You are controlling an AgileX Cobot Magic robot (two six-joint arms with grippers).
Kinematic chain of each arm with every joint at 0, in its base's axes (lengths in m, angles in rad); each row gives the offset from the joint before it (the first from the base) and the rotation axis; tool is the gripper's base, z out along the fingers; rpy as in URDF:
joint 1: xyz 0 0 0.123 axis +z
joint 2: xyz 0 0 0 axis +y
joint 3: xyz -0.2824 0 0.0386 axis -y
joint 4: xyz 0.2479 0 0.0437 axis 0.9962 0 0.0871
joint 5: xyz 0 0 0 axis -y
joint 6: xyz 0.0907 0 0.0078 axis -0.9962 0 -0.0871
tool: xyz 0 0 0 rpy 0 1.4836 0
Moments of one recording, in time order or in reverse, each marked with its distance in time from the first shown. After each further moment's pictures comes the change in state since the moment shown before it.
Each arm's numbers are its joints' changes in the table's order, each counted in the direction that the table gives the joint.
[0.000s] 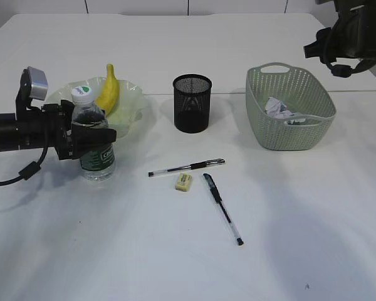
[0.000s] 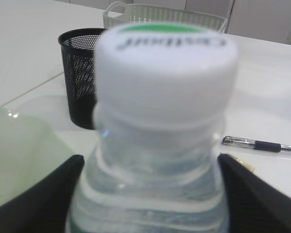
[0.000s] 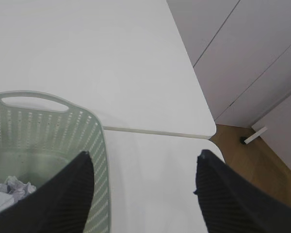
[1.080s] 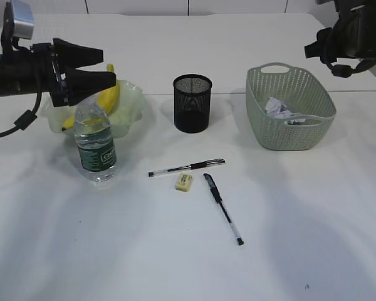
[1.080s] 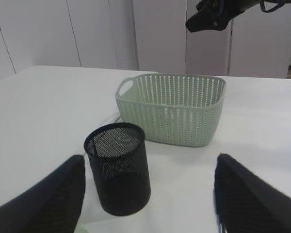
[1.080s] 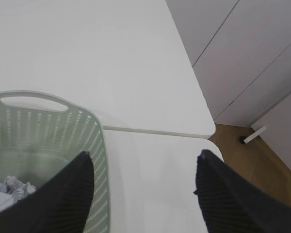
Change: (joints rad) left arm -0.031 -0.169 0.112 0.010 -0.005 0.089; right arm 0.000 0.000 0.000 0.000 0.004 0.000
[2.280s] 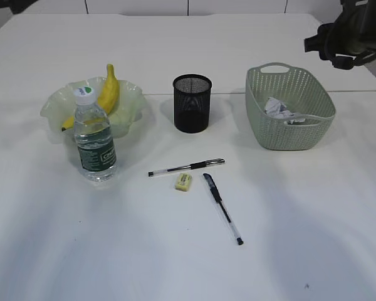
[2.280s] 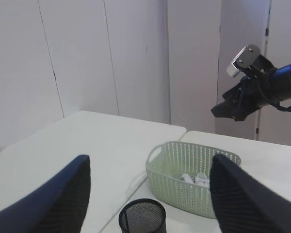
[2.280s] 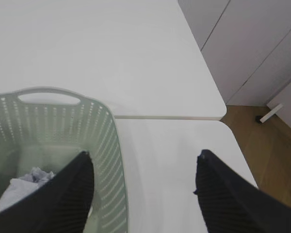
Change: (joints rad) left arm 0.061 -0.348 0.000 0.007 0.067 0.335; right arm 0.014 -0.042 0.000 0.205 0.006 0.097
